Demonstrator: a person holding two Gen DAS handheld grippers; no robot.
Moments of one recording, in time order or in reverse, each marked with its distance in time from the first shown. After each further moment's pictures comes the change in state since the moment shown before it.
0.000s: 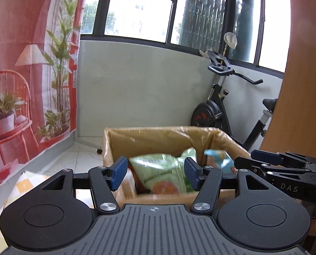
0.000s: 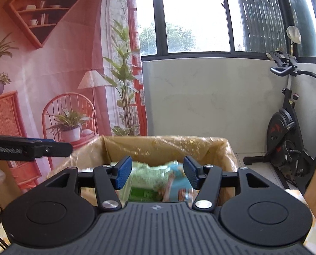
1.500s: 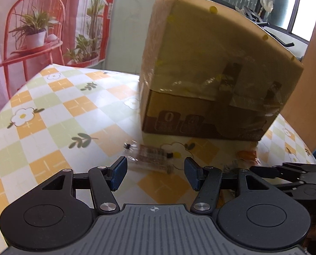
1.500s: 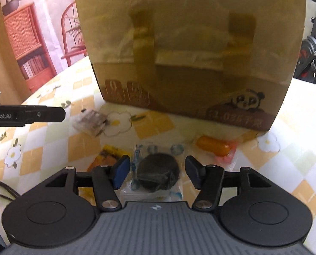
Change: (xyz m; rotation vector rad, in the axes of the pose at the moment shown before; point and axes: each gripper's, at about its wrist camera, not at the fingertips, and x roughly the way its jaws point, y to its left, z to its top) left arm -0.008 0.036 -0.177 -0.153 0.263 0.111; right arm 0.004 0.035 -0.197 -0.035 0.463 0.126
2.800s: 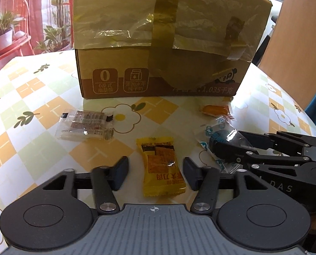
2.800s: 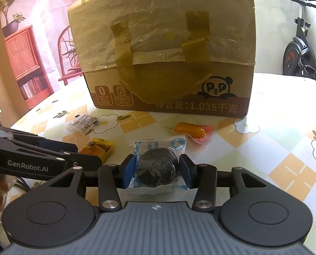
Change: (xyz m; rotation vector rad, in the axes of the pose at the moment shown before) left arm 0.039 -0.072 -0.040 0.148 0.122 -0.040; right arm -0.021 -0.029 -0.042 0.063 -0.150 -0.001
